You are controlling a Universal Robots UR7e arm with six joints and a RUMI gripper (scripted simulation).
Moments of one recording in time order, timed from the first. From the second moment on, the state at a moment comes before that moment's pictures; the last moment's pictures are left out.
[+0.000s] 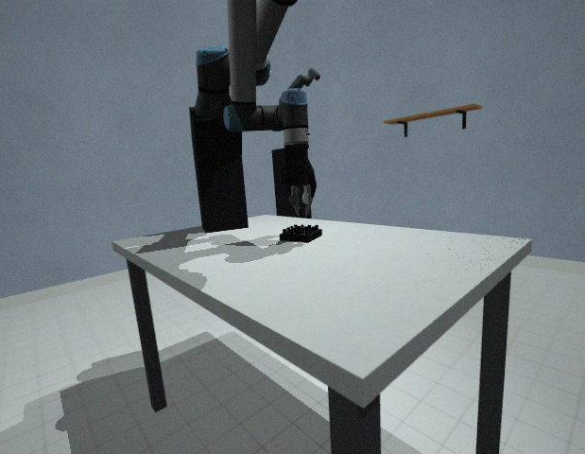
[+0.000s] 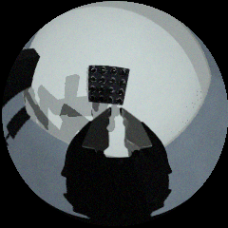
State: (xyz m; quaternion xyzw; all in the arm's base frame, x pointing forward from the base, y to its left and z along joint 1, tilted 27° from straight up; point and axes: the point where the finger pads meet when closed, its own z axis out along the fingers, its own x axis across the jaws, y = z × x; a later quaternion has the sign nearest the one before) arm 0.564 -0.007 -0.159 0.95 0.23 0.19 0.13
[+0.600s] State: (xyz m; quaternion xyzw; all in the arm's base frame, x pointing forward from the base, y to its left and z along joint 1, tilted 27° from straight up) arm 0.554 -0.012 -0.156 0.88 0.42 0.16 0.16
